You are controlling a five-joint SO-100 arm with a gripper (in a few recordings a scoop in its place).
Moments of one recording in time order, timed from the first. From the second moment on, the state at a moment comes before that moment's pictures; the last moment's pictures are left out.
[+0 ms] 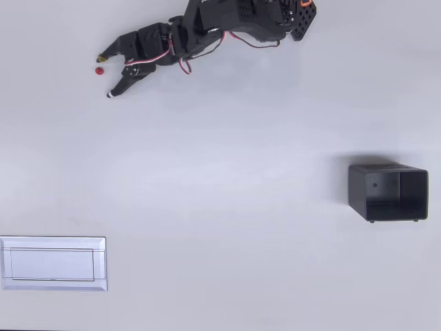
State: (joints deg) arm 75.5 120.8 52.9 -46.5 -0.6
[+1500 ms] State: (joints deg) arm 75.1 121.4 53.3 -46.8 -0.6
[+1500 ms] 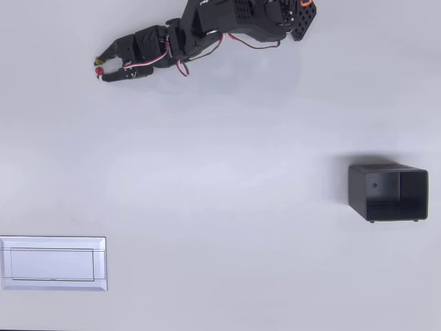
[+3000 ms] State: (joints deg) arm 37.4 64.8 18.5 -43.9 -5.5
